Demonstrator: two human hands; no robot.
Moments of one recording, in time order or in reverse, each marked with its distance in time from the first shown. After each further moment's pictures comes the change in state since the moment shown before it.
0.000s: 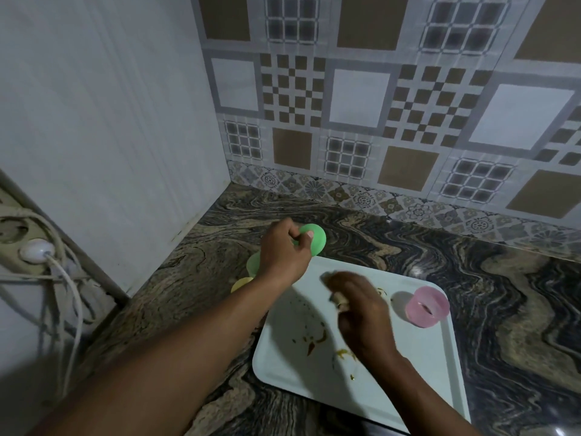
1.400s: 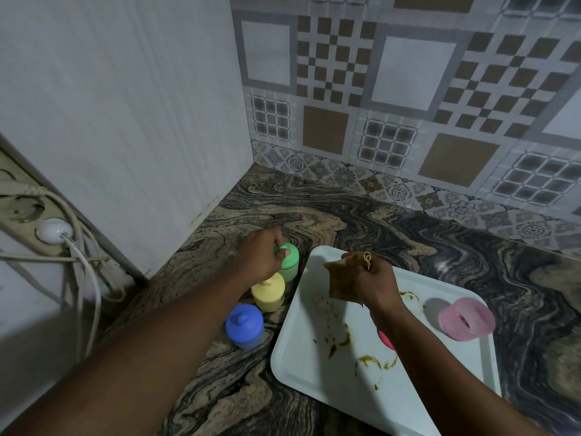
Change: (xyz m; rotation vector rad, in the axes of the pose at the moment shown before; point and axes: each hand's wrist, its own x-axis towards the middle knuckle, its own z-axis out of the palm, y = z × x) left_hand 0.044 -0.095 -0.050 0.479 -0.224 0.068; right_hand 0.062 0.022 0.050 0.593 -0.156 0.990
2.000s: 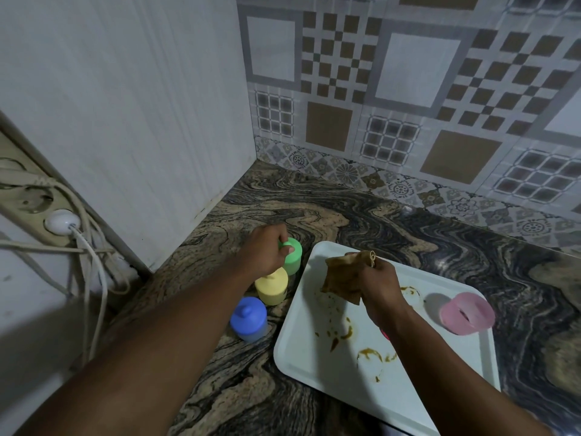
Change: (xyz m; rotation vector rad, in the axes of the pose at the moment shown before) left_hand 0.000 -0.005 0.003 -0.017 -0.026 0.033; right_hand -0.011 -0.006 0.004 0.097 0.004 0.120
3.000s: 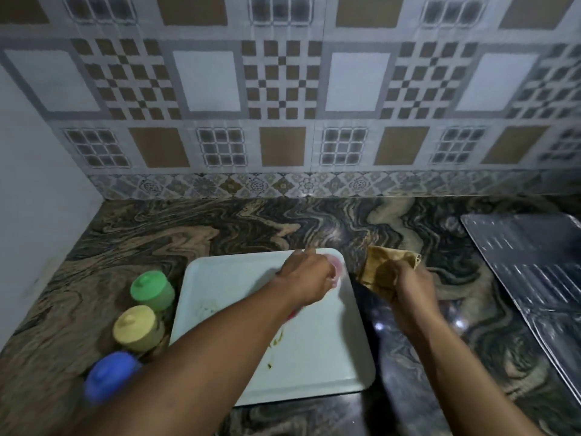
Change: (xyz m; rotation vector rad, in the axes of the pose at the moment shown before) left_hand -0.035 0.253 0.156 0.359 -0.451 0.697; right_hand -0.088 0.014 -0.228 0.380 0.729 -0.110
